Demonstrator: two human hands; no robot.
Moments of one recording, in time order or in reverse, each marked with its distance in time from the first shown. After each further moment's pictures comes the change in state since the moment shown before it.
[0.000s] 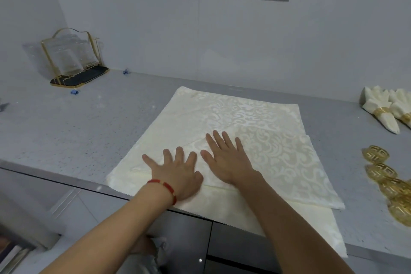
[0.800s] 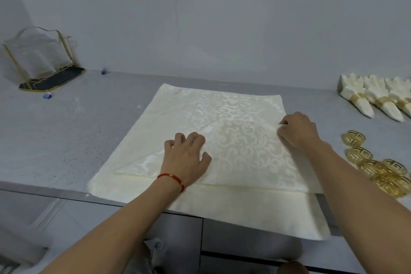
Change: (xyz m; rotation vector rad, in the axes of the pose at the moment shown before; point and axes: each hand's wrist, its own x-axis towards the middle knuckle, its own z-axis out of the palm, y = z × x) left_hand 0.056 0.033 0.028 -0.233 0.507 0.240; right_hand -0.026 0.193 -0.076 0.121 0.272 0.599
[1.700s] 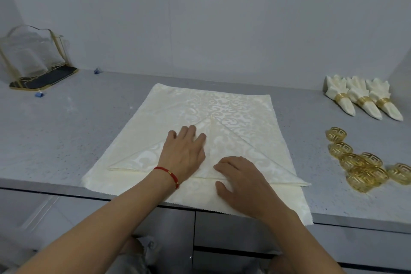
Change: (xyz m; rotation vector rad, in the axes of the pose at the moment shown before) left_hand 0.001 0.009 -0.010 0.139 0.090 0.218; right_hand -0.184 -0.053 0.054 0.168 0.087 -0.726
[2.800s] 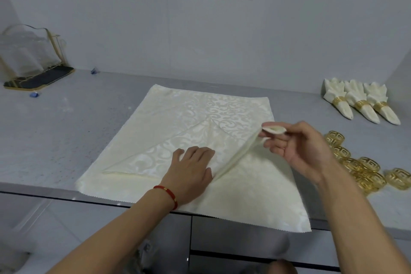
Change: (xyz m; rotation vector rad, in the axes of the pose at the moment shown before) left_hand -0.028 0.028 -0.005 -0.290 -0.177 0.036; right_hand 0.034 0.062 -0.124 1.422 0.048 0.577
